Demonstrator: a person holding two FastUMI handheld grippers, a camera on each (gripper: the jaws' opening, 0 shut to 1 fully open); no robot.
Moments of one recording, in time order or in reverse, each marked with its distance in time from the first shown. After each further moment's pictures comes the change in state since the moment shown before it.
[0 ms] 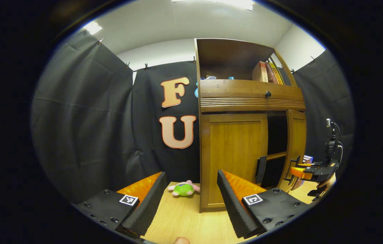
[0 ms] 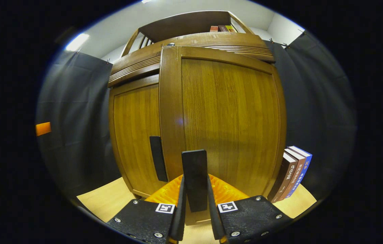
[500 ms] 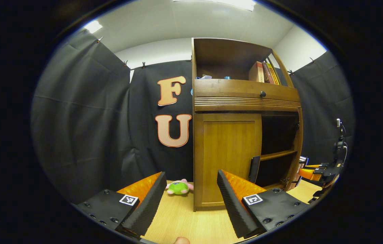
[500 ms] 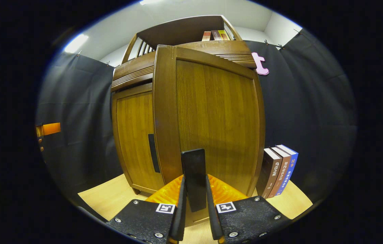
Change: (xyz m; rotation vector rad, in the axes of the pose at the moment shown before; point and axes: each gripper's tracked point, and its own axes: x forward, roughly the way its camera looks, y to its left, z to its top) left arm -0.003 -0.008 -0.001 -0.014 0.008 -0.035; right arm -0.057 -0.031 0.005 0.000 -0.007 -0.026
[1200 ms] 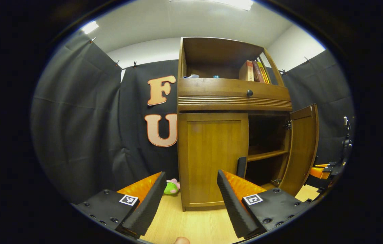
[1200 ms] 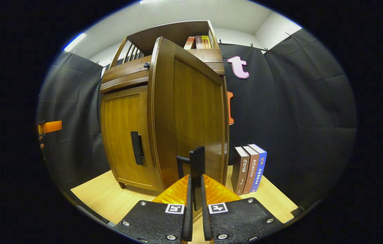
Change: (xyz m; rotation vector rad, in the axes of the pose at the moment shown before) left arm -0.002 -0.015 -0.003 0.009 0.014 -0.080; right arm -0.068 -0.062 0.000 -0.014 -0.006 -0.135
